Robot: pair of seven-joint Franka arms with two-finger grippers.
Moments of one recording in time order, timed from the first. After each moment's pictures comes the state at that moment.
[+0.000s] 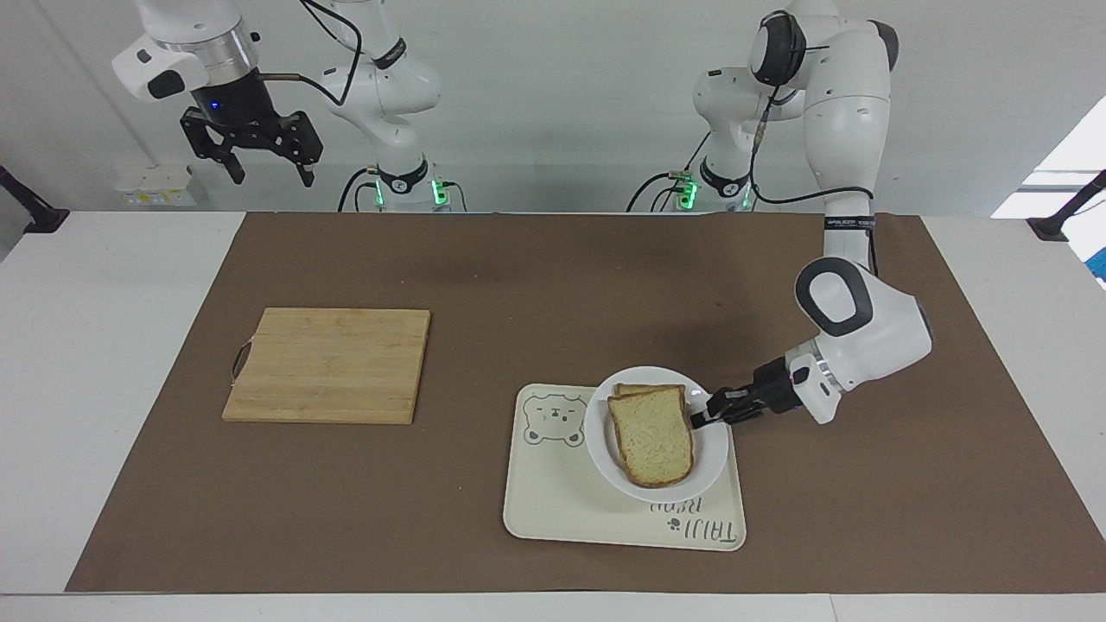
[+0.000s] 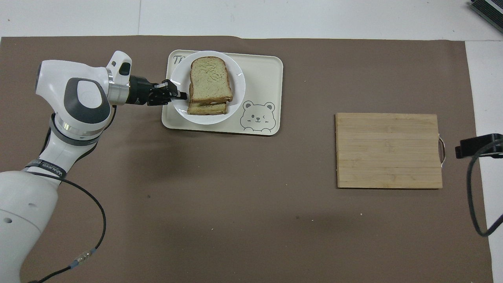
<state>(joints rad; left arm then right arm) -0.11 0.58 -0.06 -1.60 -0.95 2.16 0.26 0.14 -0.10 -0.14 -1.55 -0.05 1.42 0.03</state>
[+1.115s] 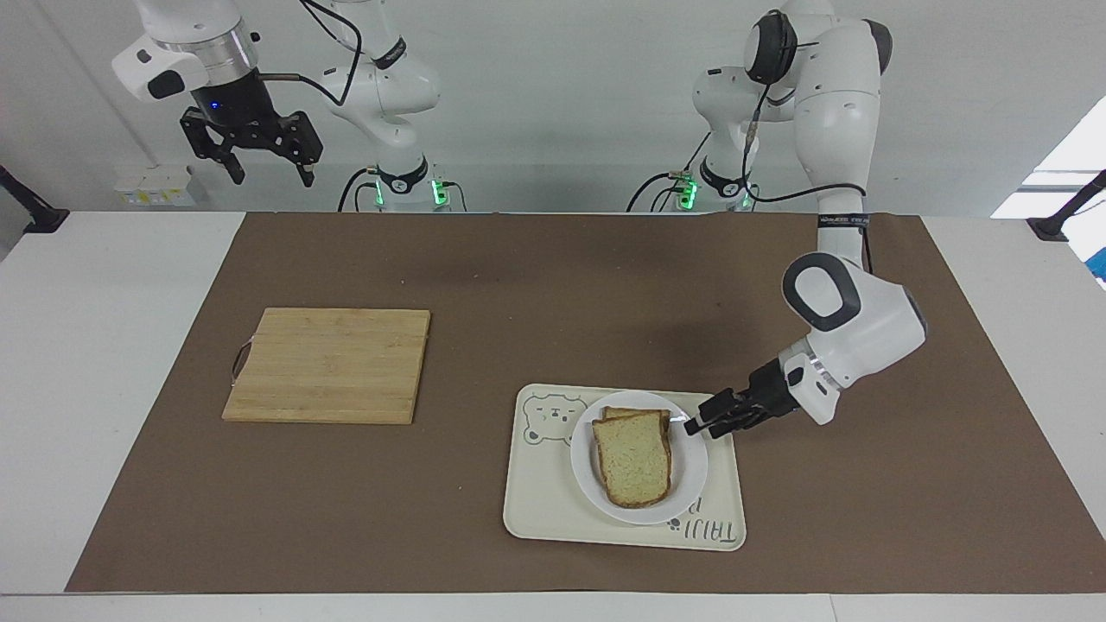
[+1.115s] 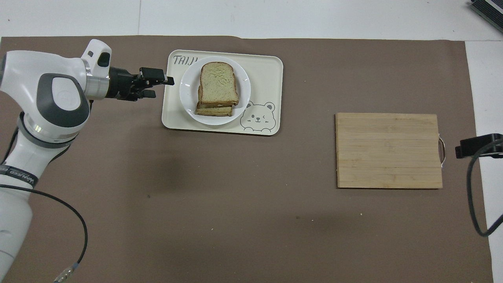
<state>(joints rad) -0.14 0.42 0.03 -1.65 -0.80 2.14 0.16 0.14 -0.10 -0.14 -1.55 -0.05 1.42 0.03</state>
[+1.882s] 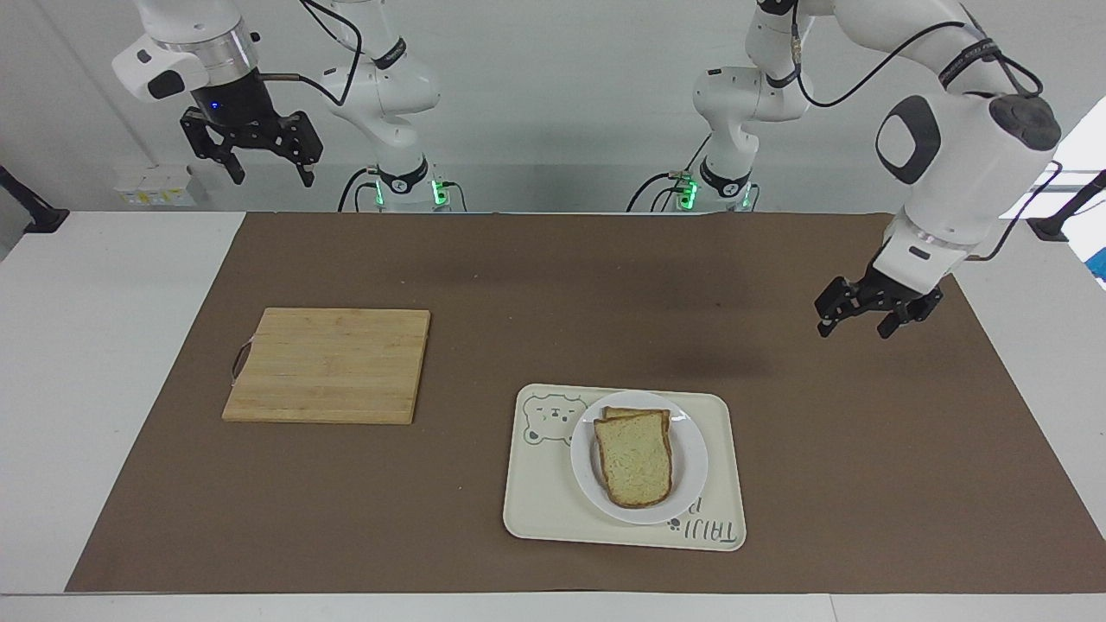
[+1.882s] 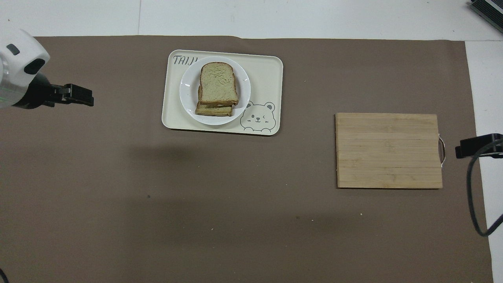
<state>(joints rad) -0.13 0.11 0.08 -1.62 -0.05 1.83 0.02 0.14 -0.10 -0.14 -1.55 -0.05 1.42 0.03</state>
